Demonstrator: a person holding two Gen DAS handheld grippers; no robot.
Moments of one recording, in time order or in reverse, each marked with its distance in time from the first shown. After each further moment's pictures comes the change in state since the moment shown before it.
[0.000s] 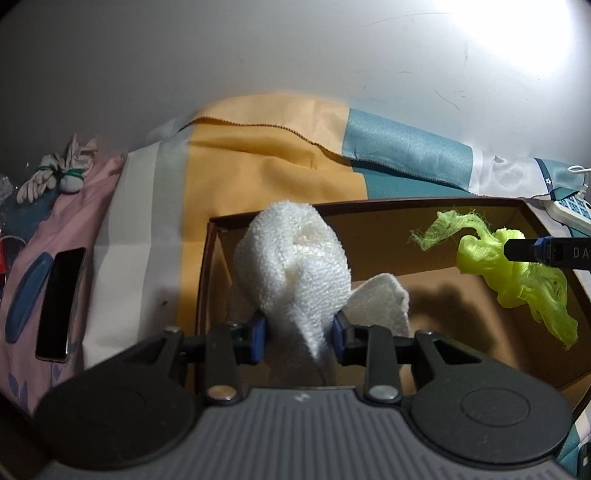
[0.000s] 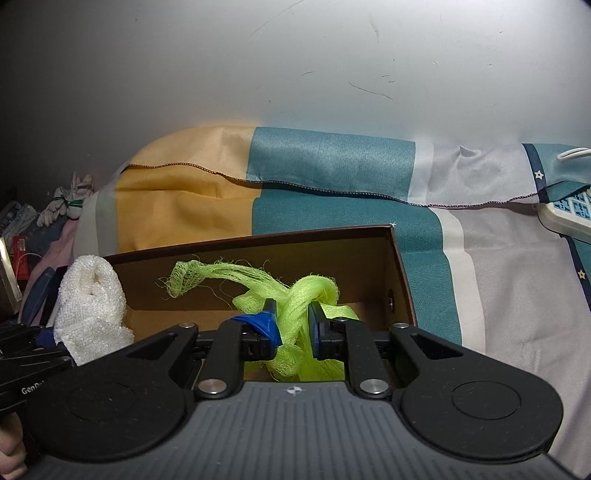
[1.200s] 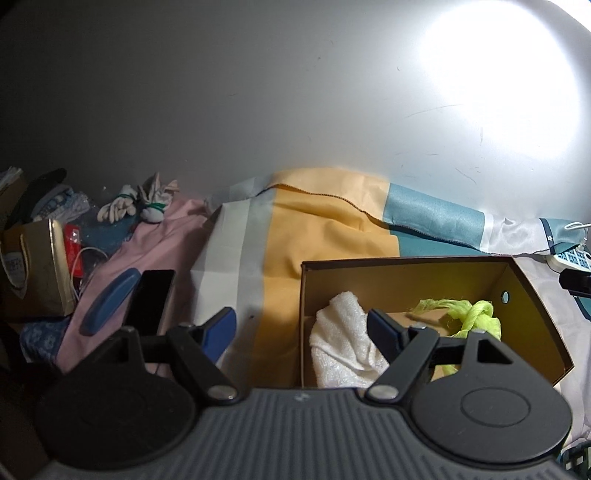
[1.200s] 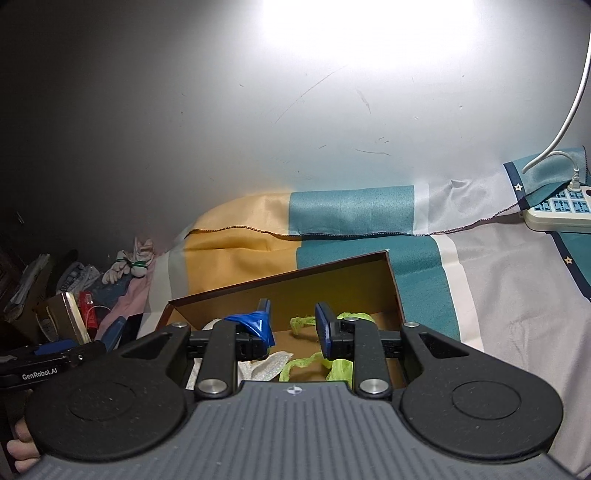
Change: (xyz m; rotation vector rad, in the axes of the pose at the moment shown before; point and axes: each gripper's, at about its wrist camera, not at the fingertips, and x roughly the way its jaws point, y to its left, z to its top) left arm -0.138 0.030 -0.018 -0.088 -0.185 0.113; right arm -0.109 -0.015 -0.034 0.127 -0.189 0.182
